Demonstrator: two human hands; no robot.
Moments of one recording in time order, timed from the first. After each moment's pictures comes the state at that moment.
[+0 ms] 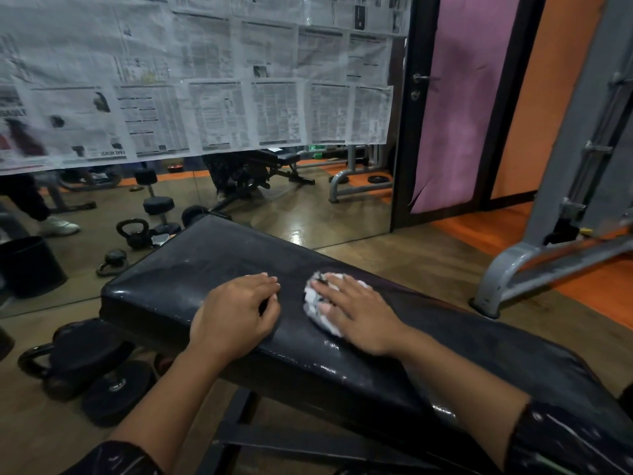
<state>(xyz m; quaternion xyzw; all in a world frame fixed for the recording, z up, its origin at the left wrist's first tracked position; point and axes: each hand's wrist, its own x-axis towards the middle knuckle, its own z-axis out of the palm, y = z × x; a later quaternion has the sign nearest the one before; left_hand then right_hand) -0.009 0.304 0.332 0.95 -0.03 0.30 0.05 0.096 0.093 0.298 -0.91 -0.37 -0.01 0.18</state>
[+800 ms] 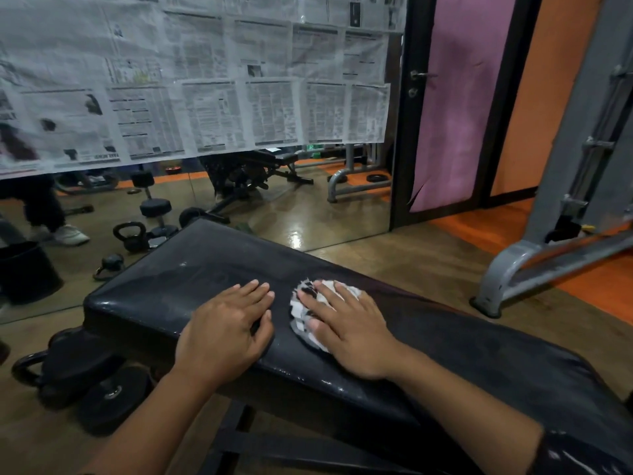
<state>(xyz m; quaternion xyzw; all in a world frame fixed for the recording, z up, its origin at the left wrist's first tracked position) -0.014 0.302 0.326 0.96 -0.04 0.28 -0.01 0.078 0.098 0.294 -0.90 -0.39 -0.03 0.18</state>
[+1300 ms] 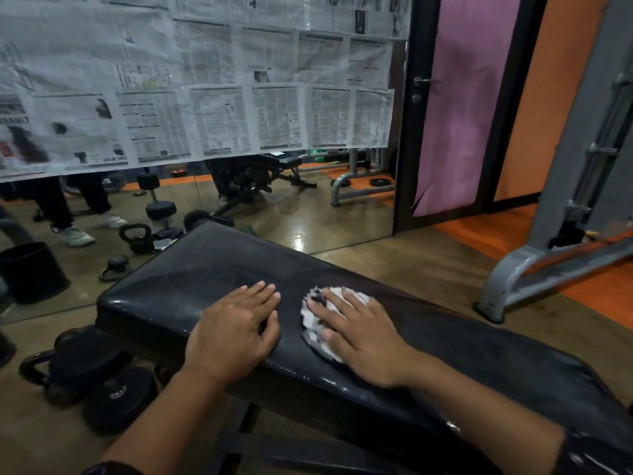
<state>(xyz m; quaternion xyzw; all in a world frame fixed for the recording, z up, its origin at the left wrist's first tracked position) -0.011 0.302 0.322 0.95 -0.05 0.30 0.00 0.076 0.083 0.294 -0.90 -0.41 -0.03 0.17</state>
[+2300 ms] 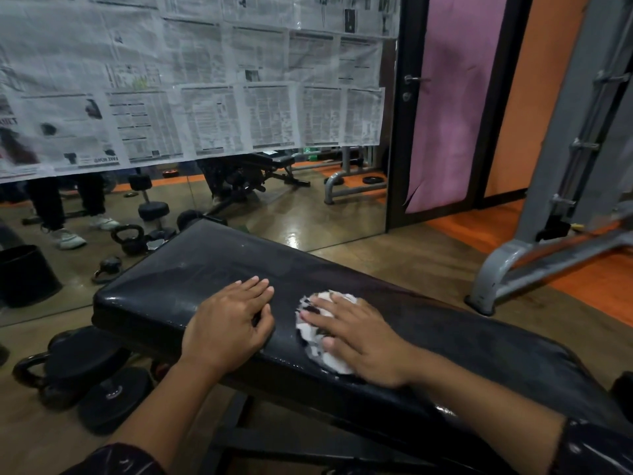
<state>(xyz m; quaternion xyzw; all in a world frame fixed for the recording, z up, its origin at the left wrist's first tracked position) -0.008 0.305 0.316 0.95 -0.04 0.32 0.02 0.070 0.066 0.286 -0.85 -0.49 -0.04 0.20</state>
